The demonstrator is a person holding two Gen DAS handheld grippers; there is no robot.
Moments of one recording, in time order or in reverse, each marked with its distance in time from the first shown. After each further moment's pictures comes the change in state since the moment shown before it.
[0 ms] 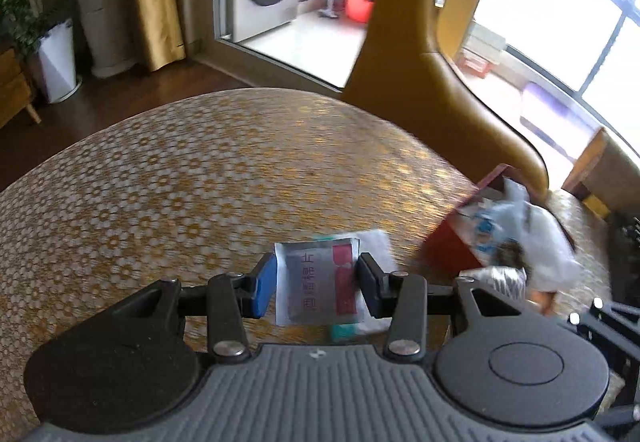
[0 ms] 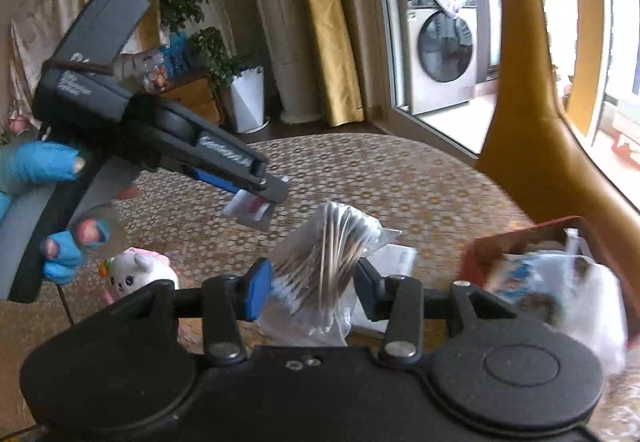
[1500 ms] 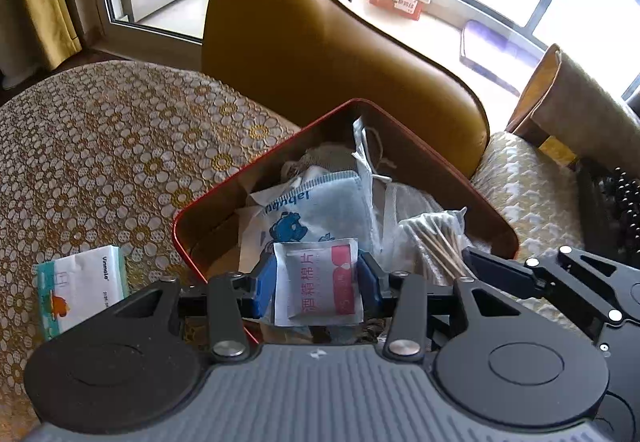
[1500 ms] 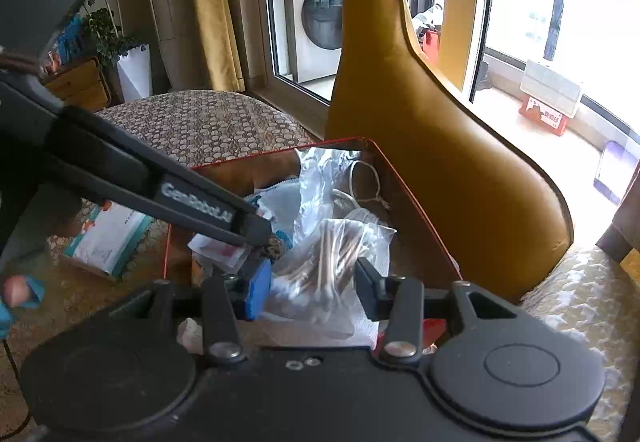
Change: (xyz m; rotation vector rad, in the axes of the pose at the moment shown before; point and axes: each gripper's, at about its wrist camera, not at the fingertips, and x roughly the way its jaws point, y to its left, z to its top) left arm 0.152 -0.193 0.001 0.127 0.117 -0.114; right arm 0.016 -0.179 -0.061 0.056 0.068 -0.257
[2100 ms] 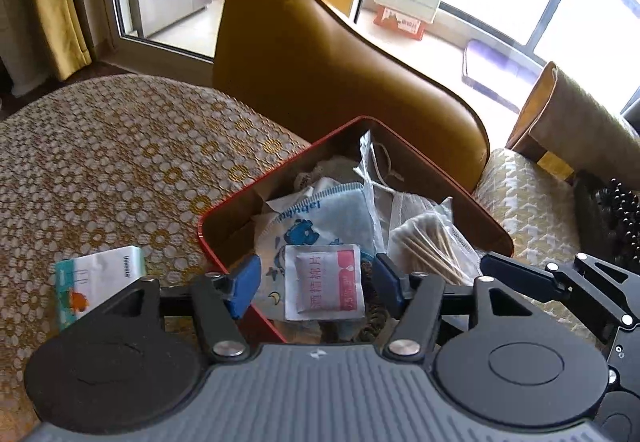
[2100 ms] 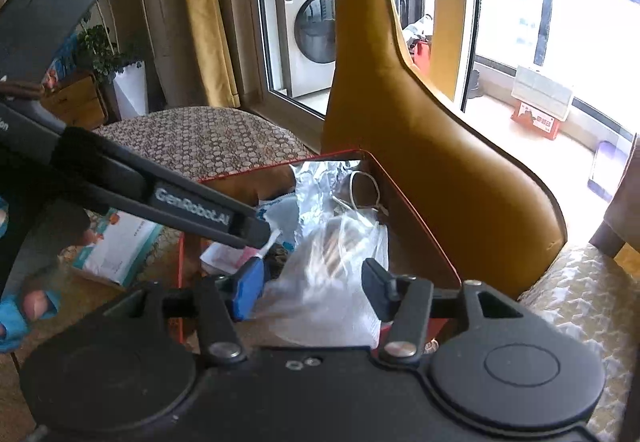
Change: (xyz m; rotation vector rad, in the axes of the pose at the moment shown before) left arm -0.029 0.006 -0.009 -0.012 -0.074 0.010; right arm -0.021 0.001 -0.003 0.037 -0.048 -0.009
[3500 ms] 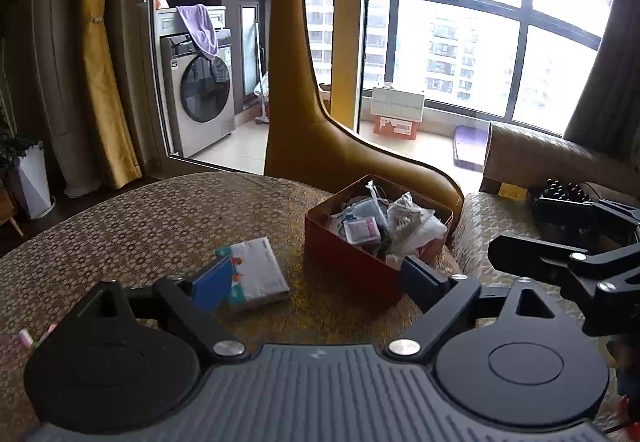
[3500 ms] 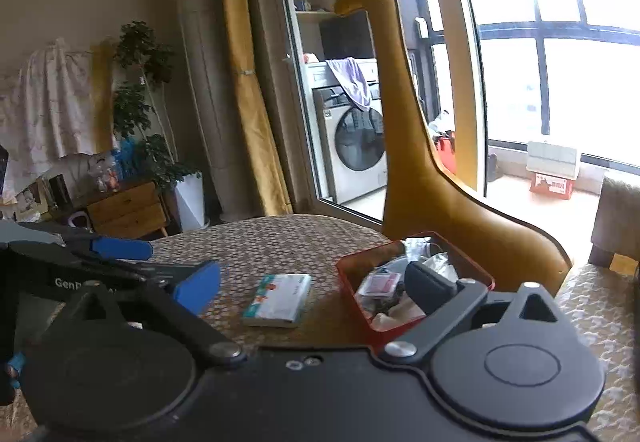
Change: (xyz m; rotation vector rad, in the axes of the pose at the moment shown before) left arm -0.239 0.036 -0.165 0.129 -0.394 0.068; right arm -0.177 0.097 -0.049 0.064 -0.352 0.111
